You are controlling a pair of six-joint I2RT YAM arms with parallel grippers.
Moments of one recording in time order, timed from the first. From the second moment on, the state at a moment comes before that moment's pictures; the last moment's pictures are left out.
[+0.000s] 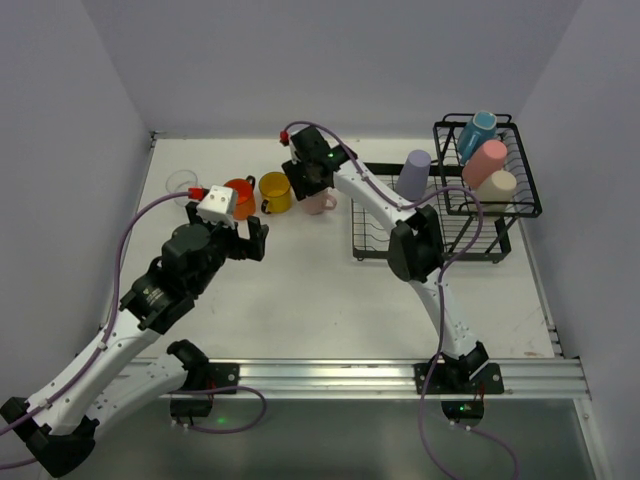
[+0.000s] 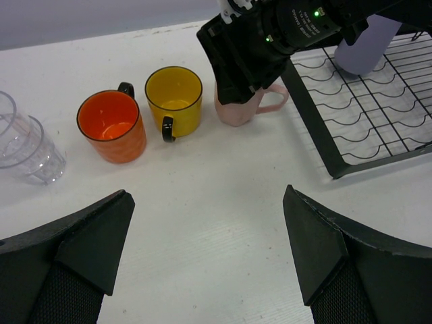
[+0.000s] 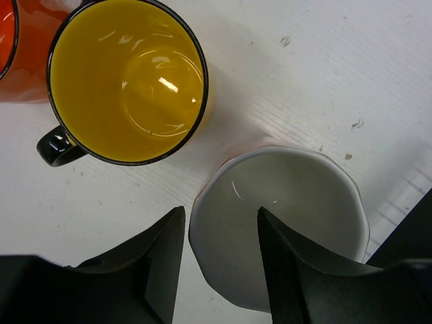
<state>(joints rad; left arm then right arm) -0.65 0.73 0.84 -0.36 -0.31 -0.17 0.66 2.44 2.38 -0.85 0.03 0.09</state>
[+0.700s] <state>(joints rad) -0.65 0.70 0.84 -0.36 -0.28 -0.17 0.60 1.40 1.67 -0.43 0.11 0.17</state>
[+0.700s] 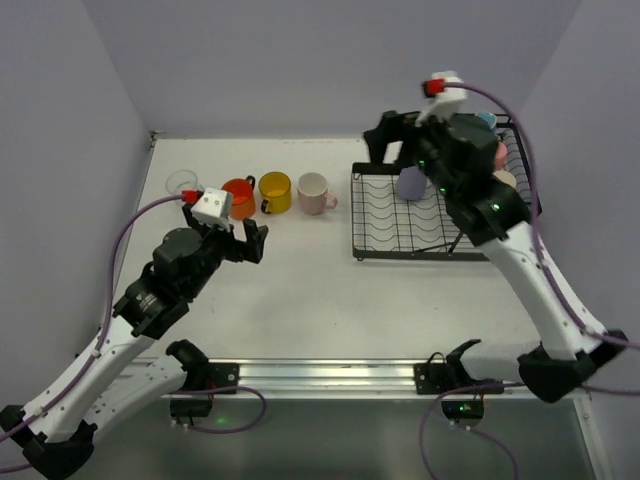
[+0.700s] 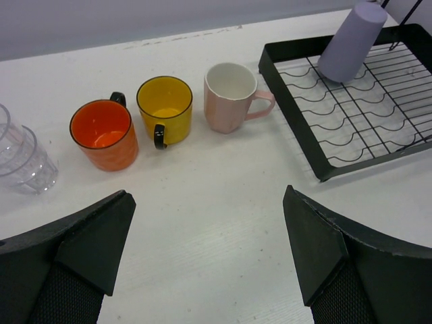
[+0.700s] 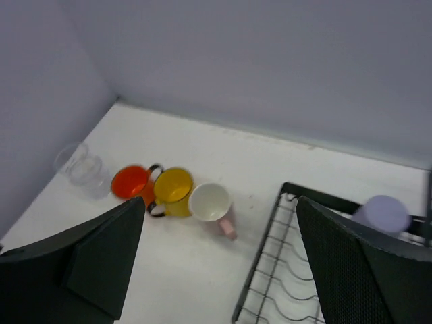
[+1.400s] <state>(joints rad) -0.65 0.62 0.82 -0.32 -0.12 -0.17 -0.07 1.05 1.15 -0.50 0.25 0.32</state>
